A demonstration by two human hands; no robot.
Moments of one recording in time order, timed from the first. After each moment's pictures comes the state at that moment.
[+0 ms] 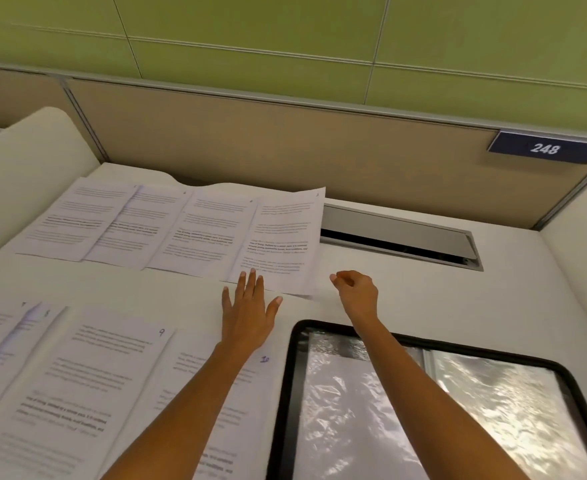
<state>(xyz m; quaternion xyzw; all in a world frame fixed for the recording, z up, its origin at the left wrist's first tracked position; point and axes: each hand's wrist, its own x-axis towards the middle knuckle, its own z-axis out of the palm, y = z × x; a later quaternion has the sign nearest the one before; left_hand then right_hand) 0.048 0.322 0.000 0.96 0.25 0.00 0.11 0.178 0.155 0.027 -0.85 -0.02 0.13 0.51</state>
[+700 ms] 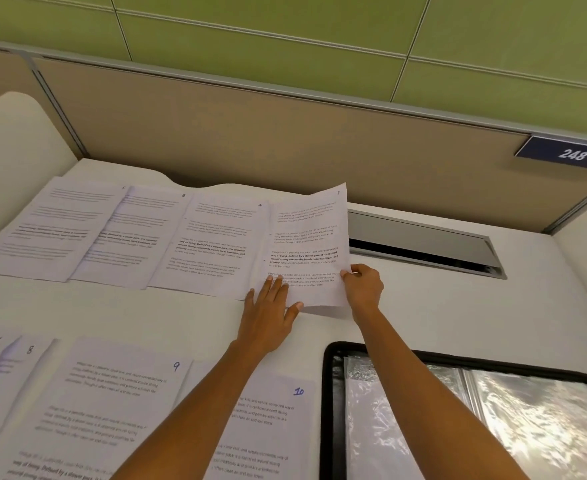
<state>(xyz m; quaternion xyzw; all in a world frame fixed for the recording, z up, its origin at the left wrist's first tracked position) 0.085 0.387 -0.021 0.97 0.14 -0.06 0.18 0.210 0.241 0.009 -0.86 0.08 0.08 0.50</state>
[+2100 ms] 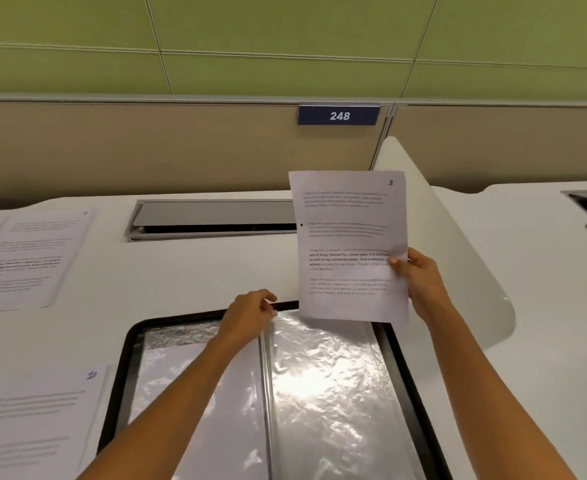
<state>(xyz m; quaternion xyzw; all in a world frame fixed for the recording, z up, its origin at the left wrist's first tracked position) 0.147 0.050 0.027 0.91 0.10 -0.10 0.39 0.230 -0.251 0.087 -0.73 0.07 0.04 0.68</state>
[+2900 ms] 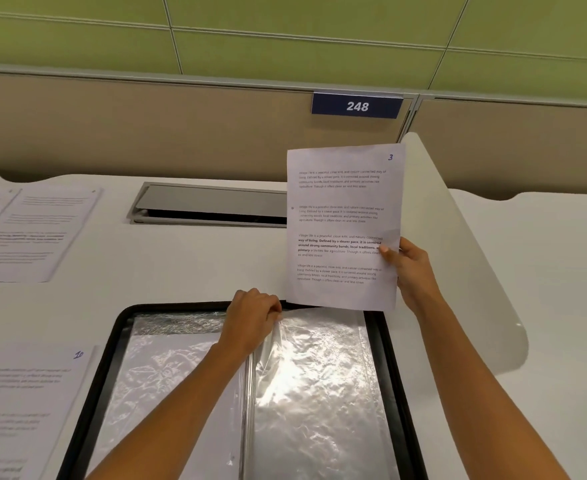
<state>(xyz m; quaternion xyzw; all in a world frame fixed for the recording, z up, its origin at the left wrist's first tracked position) 0.148 0.018 0.001 0.98 0.01 0.06 0.20 0.278 -0.246 0.071 -0.69 0.01 0.09 0.71</state>
